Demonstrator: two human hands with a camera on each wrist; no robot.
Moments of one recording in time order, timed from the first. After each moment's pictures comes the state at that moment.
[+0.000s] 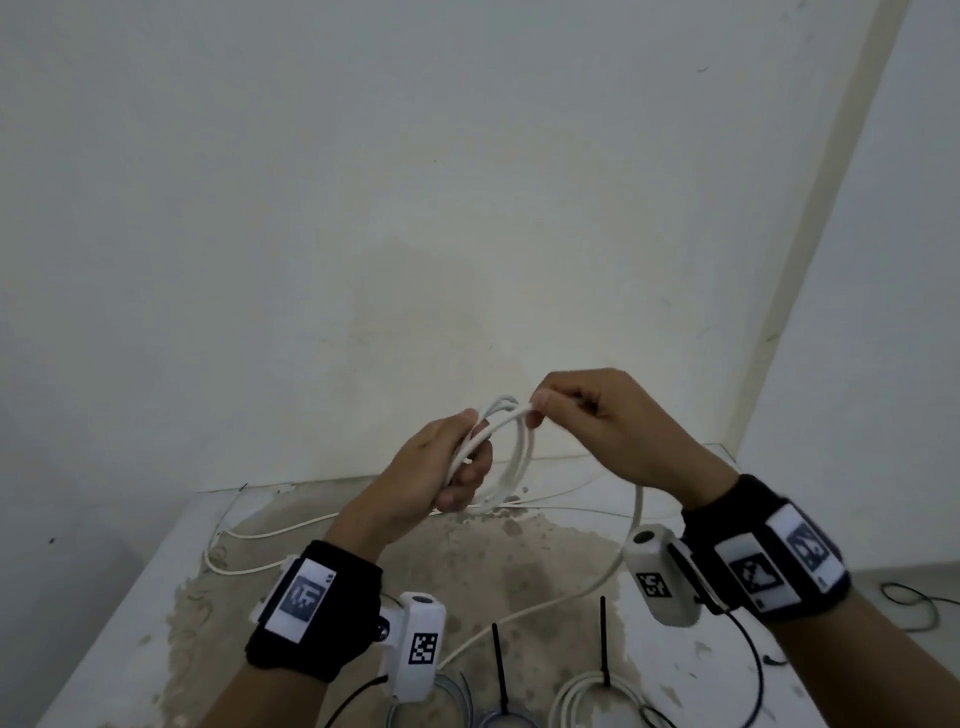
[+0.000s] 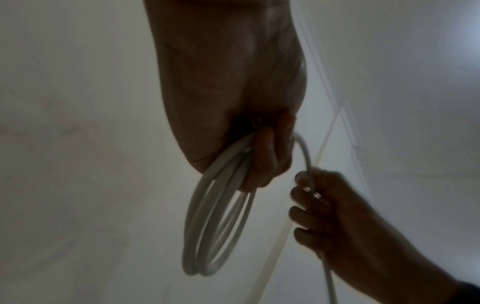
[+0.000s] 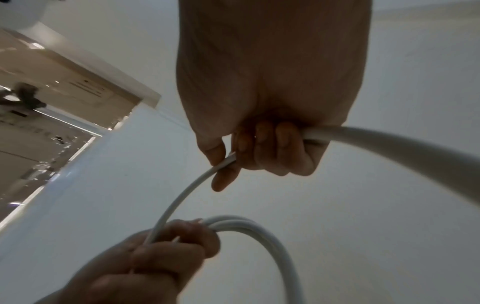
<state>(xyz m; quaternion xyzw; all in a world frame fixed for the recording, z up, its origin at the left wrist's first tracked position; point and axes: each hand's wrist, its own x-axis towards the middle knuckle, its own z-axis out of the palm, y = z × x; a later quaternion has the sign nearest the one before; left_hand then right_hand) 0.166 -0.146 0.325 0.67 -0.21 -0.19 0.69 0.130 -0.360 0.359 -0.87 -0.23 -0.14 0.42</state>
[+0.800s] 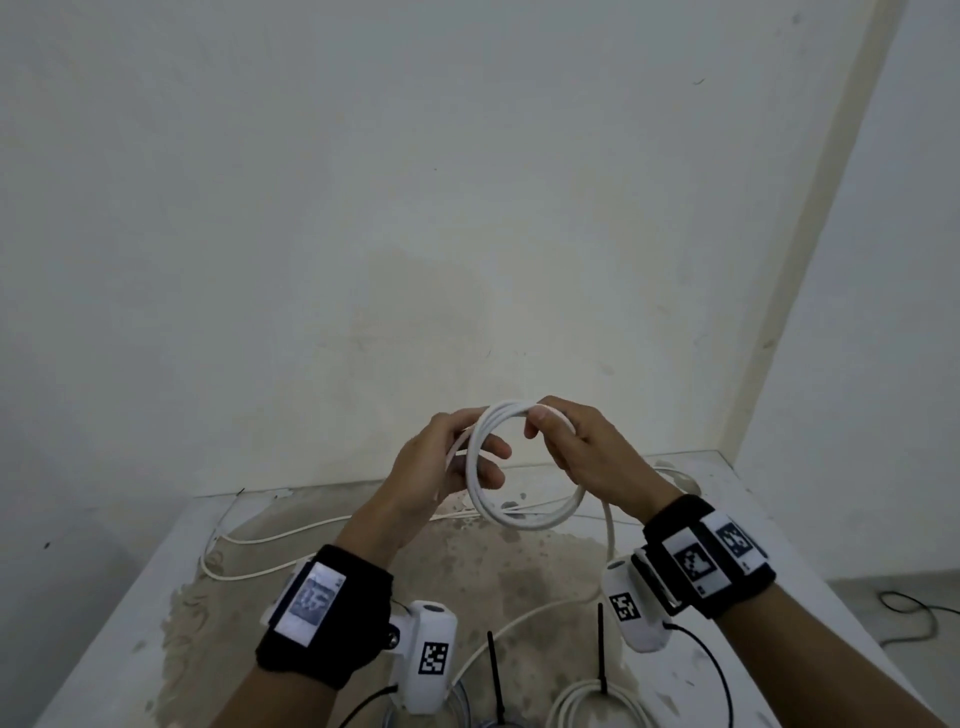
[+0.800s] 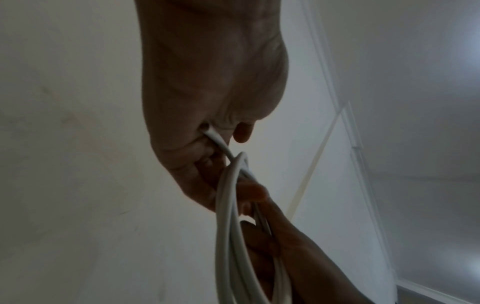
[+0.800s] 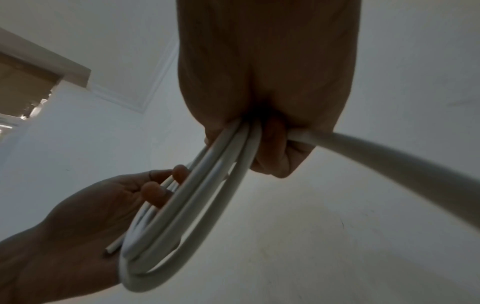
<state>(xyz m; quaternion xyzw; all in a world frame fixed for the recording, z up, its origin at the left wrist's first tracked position) 0.174 -0.155 0.316 0.69 -0.12 -0.13 0.70 0.163 -0.356 0.305 -0.84 -0.15 -0.11 0.51</state>
